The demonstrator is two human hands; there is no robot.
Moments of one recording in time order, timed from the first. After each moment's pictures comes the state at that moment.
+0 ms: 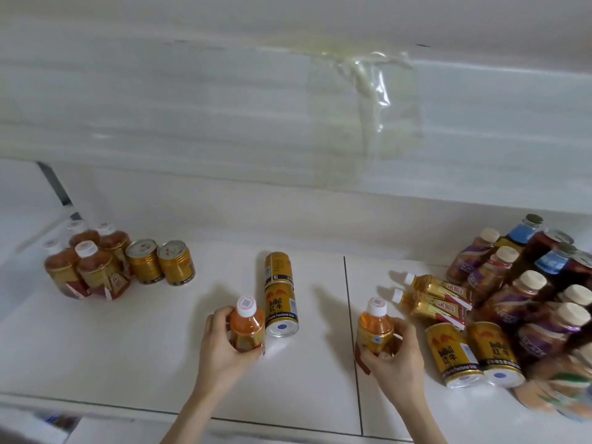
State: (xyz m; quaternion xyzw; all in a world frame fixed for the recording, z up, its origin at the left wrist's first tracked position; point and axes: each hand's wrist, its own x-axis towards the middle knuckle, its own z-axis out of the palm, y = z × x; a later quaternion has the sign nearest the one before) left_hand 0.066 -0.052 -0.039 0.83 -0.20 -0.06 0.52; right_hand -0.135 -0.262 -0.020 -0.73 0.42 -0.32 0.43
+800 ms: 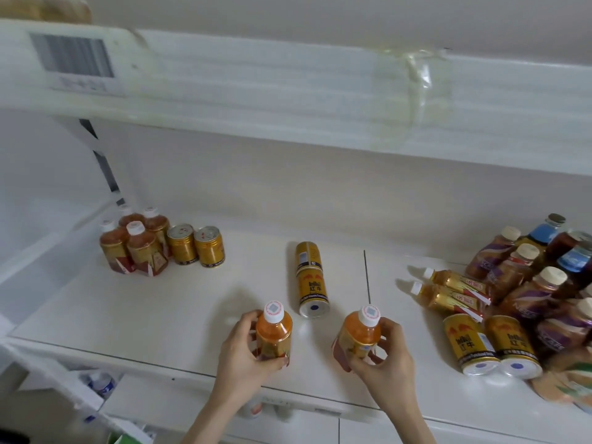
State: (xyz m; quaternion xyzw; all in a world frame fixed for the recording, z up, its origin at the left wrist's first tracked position) left_hand 0.018 -0.003 -0.023 0.79 -0.21 -0.12 0.57; right_hand -0.135 -0.181 0.006 -0.74 0.33 -0.30 0.51
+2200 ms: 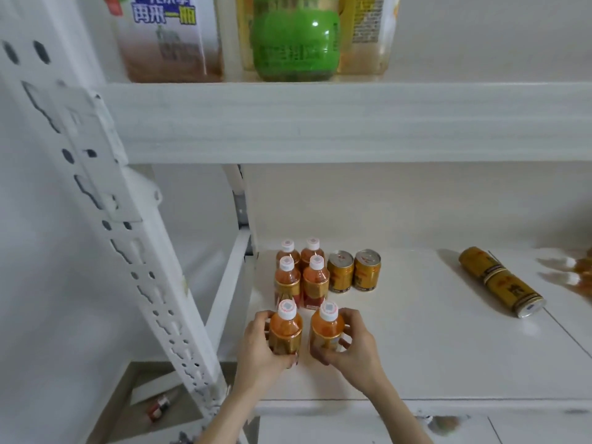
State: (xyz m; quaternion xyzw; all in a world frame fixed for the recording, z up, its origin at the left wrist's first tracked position) left_hand 0.325 0.271 -0.009 0.83 -0.26 -0.15 0.46; right_hand 0.196 0.135 -0.004 -0.76 0.30 -0.24 0.52
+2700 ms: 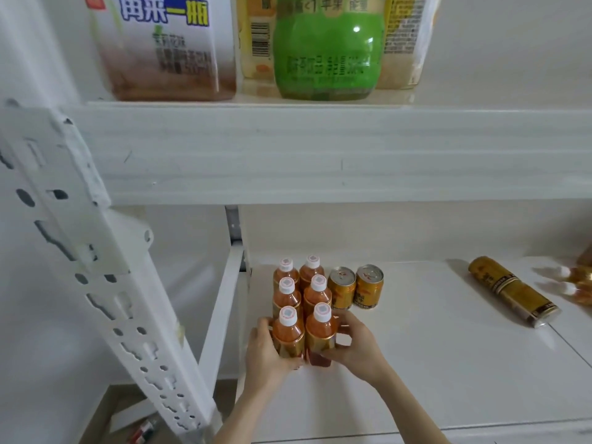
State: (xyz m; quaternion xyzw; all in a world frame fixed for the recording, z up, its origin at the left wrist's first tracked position) left_hand 0.362 0.230 -0.008 0.85 -0.26 -0.16 0.43; right_hand 0.238 0.087 -0.004 -0.80 0.30 -0.17 0.49
